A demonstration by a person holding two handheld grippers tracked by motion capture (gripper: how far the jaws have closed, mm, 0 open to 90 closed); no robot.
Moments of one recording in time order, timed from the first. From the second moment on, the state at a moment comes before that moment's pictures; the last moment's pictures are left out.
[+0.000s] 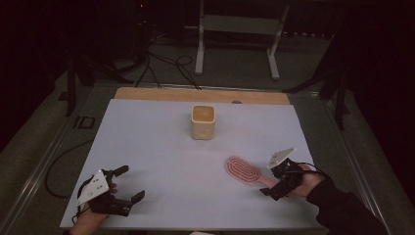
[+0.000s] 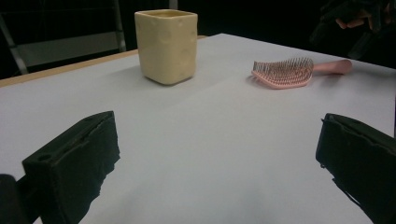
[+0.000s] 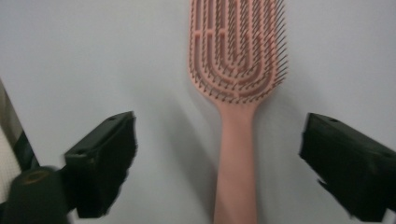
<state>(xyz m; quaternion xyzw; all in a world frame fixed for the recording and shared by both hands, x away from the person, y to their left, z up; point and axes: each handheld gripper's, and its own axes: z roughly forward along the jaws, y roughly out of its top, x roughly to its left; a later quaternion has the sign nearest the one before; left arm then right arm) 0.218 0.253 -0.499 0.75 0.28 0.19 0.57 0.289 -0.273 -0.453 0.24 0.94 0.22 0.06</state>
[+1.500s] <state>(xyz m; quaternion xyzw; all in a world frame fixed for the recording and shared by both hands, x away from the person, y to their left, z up) 0.218 0.253 -0.500 0.75 0.28 0.19 0.57 0.311 -0.253 -0.475 0.24 0.96 0.12 0.06</state>
